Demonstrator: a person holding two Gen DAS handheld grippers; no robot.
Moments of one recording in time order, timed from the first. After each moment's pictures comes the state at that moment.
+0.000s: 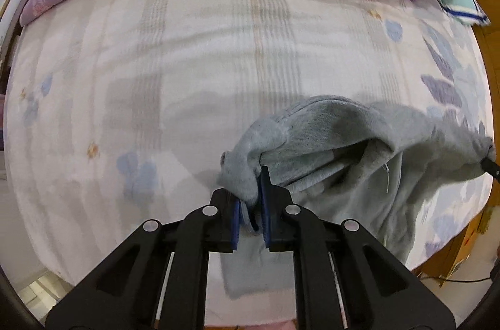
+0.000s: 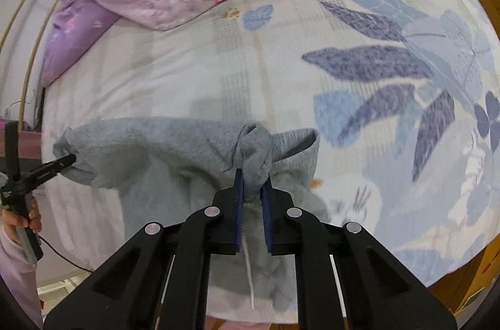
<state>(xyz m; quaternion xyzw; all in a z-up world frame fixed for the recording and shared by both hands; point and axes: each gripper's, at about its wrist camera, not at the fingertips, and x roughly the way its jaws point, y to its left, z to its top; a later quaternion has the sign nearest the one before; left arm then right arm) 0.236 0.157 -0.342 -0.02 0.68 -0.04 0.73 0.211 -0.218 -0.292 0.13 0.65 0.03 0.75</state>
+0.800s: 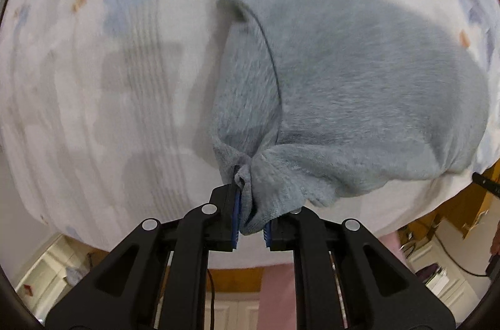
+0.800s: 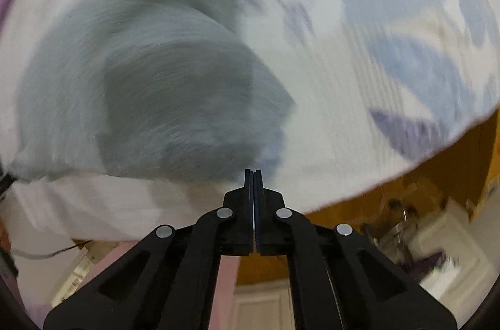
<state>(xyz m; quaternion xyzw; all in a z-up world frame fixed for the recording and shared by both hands) 0.069 0.178 -0.454 0.02 0.78 -0.03 0.63 0.001 -0.232 -0.441 0.16 0.80 -0.12 0.57</state>
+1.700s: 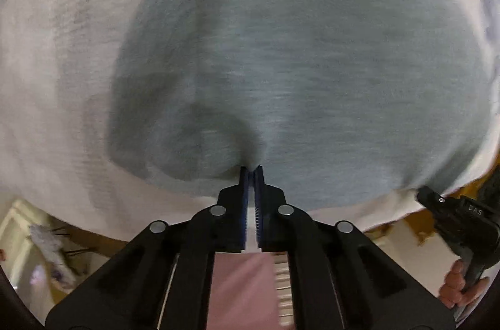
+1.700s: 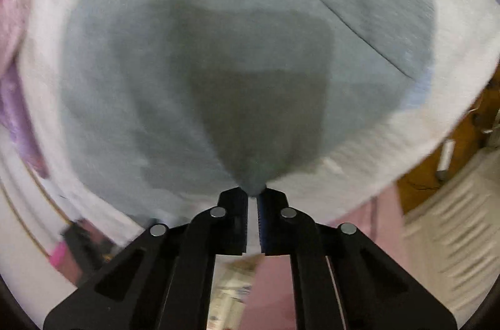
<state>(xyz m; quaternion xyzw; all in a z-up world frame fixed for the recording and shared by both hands) 0.060 0.145 -0.511 -0.06 0.83 0.00 0.55 0.000 -0.162 -0.495 0.40 0.77 -0.18 0.46</state>
